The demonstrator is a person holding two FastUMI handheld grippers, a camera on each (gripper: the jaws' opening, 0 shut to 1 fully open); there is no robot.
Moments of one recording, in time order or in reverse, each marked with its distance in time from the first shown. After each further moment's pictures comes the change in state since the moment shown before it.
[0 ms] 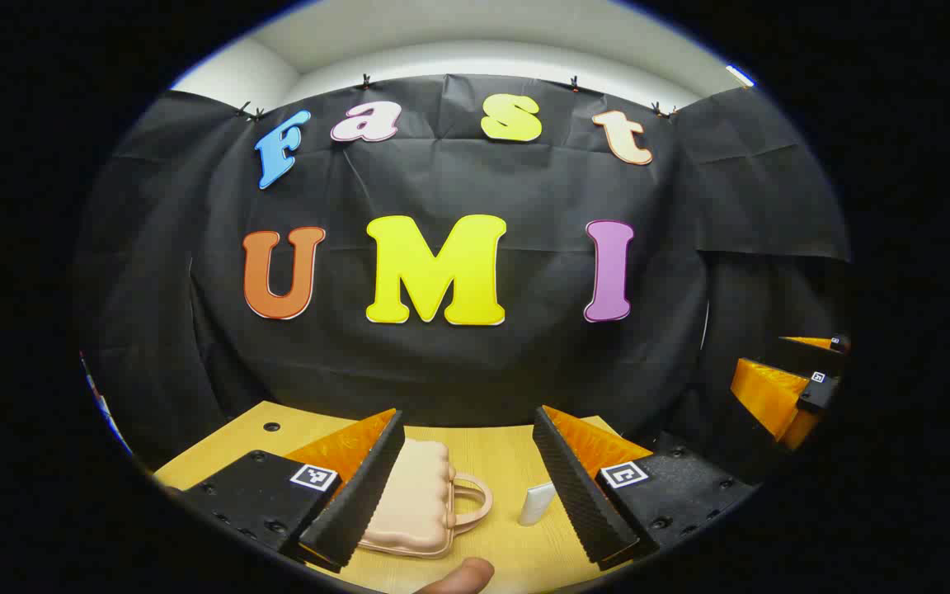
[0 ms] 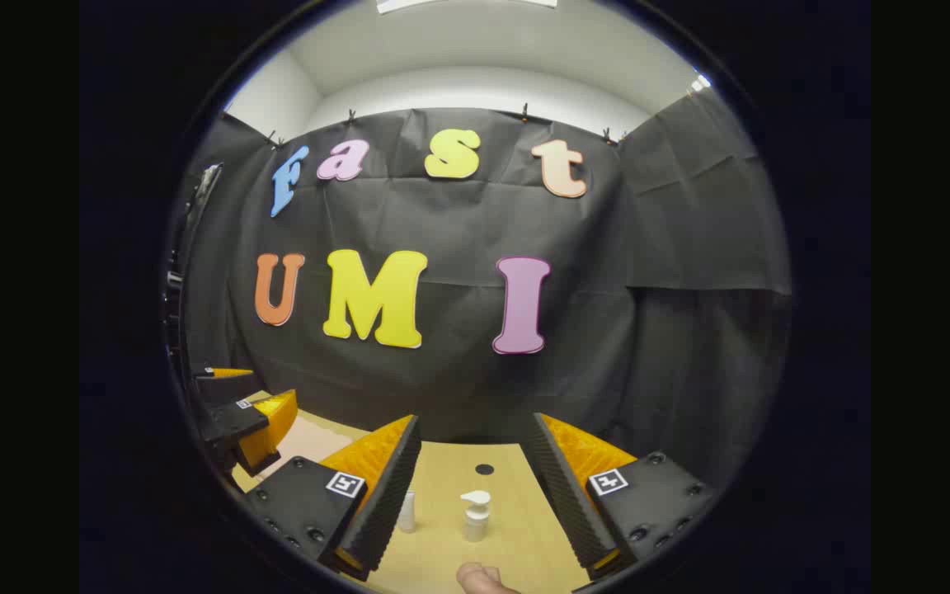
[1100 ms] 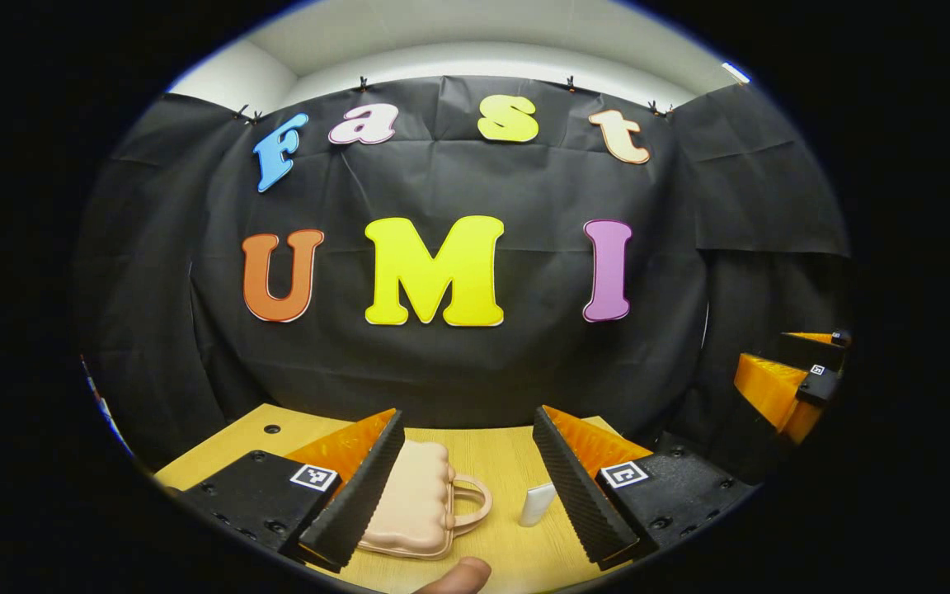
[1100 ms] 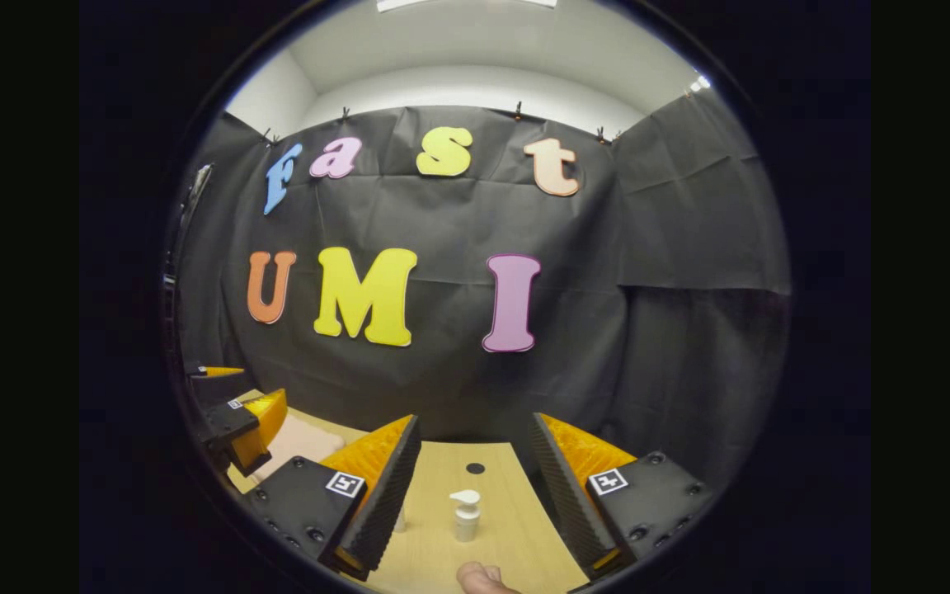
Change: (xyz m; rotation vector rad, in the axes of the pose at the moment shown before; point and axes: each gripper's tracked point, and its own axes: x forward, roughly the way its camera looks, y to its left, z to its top) left arm 0.001 0.001 -0.005 0.001 0.008 0.011; right arm 0.004 -0.005 -0.006 -0.004 -0.005 -0.027
